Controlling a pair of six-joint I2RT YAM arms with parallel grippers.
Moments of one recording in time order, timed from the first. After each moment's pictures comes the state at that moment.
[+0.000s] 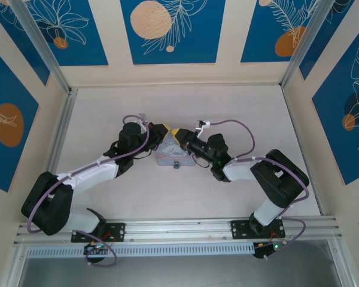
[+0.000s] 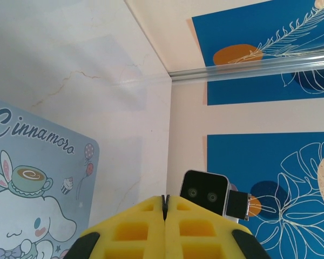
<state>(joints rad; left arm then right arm) -0.60 1.37 0.73 0.40 0.21 -1.34 0.67 1.63 0.59 1.08 -0.26 1.39</state>
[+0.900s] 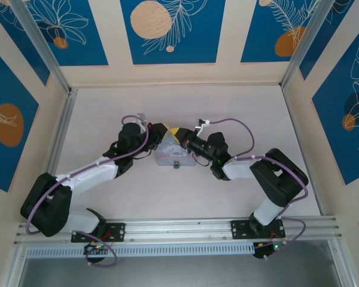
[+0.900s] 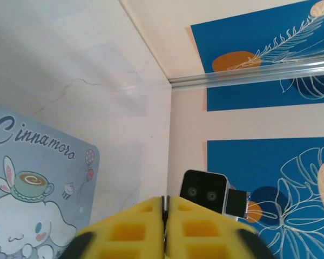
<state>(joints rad) -0.60 1.35 0.73 0.38 0.18 -1.33 0.65 1.64 0.61 1.08 -0.29 1.40</state>
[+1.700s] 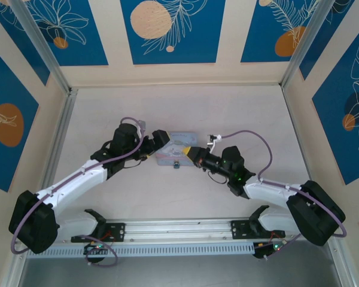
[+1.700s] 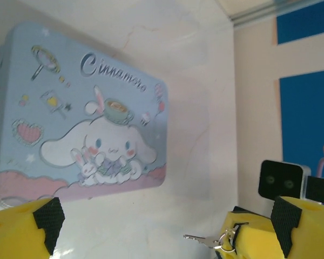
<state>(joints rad) -0.57 1.19 0.77 -0.13 0.30 -1.01 0.67 1.20 0.34 0.73 -0.35 1.29</state>
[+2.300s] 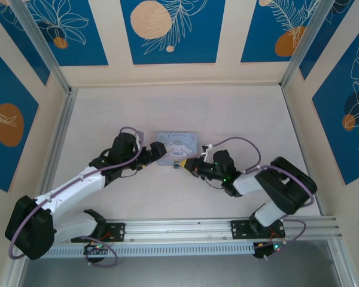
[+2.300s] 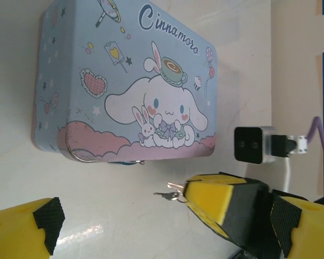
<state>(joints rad) -0.57 1.13 0.67 -0.17 0.29 -0.96 0.64 1.58 0.31 0.95 -0.47 1.24</state>
